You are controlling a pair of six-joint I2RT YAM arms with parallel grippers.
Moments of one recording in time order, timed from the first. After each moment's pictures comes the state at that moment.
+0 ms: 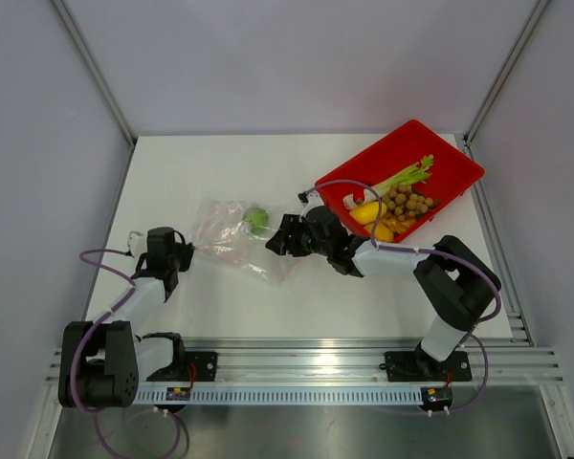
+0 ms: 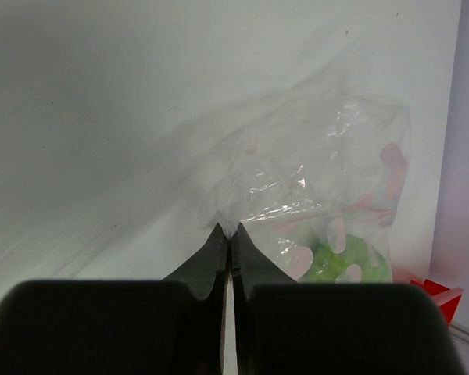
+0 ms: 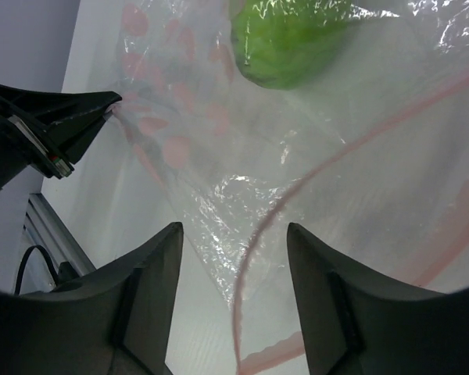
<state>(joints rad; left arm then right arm) 0.01 1.13 0.38 0.04 -0.16 -1.25 0.80 1.70 0.89 0.34 -0.12 0.74</state>
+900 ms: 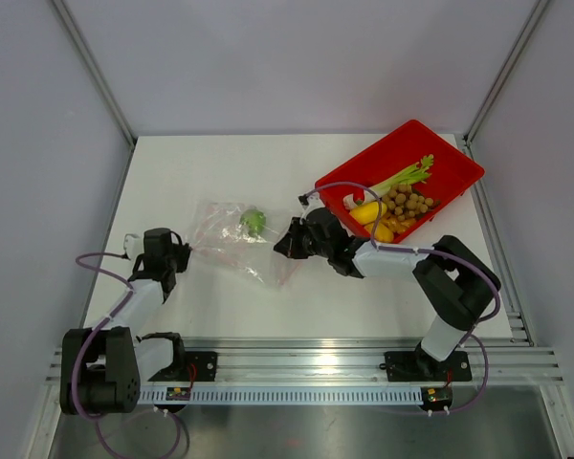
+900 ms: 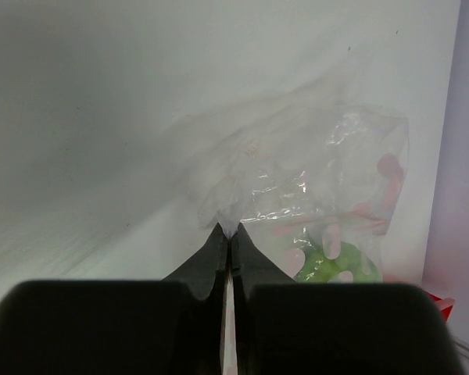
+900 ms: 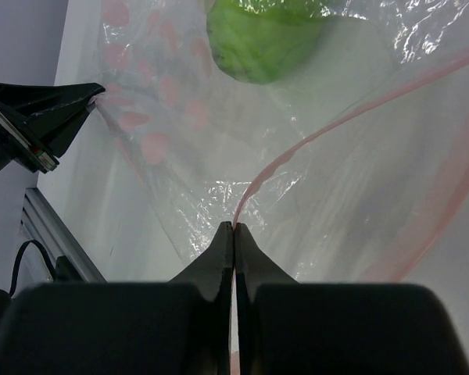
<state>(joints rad) 0.03 1.09 0.38 -0.01 -0.16 -1.26 0.80 1.71 0.88 0.33 -0.12 0.75</state>
